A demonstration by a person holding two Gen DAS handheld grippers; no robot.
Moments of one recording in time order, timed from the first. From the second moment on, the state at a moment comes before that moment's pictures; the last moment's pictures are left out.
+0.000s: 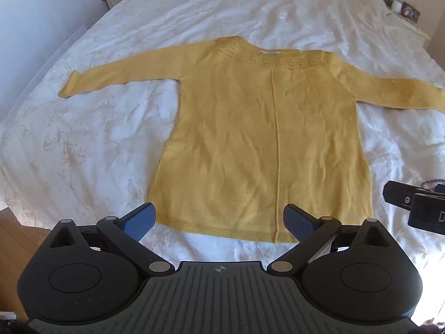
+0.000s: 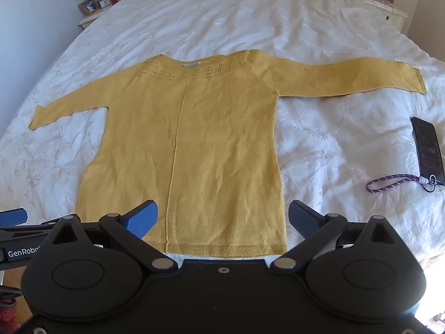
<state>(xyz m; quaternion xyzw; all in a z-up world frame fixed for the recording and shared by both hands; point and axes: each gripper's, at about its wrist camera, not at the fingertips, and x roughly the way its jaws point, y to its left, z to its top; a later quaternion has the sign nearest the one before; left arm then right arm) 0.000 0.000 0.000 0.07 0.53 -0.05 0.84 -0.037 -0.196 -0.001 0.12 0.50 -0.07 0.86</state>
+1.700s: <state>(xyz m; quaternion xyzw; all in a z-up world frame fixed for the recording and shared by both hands) 0.002 0.007 -0.003 0.07 0.54 -0.03 0.84 -0.038 -0.193 -0.005 0.13 0.51 -0.06 0.85</state>
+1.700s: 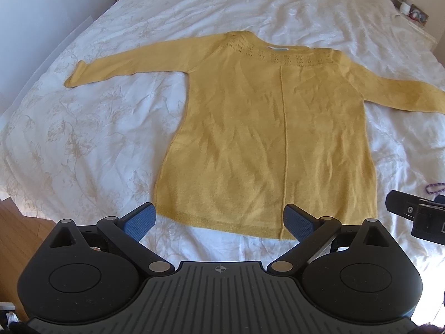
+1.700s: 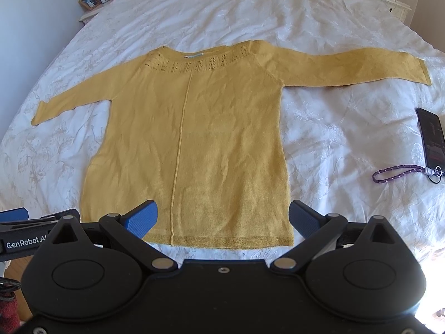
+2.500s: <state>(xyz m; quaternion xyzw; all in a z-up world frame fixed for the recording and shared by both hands) 0.016 0.013 -0.015 0.06 0.56 -0.03 0.83 -0.024 -0.186 -0.014 0.12 0.53 -0.05 0.84</state>
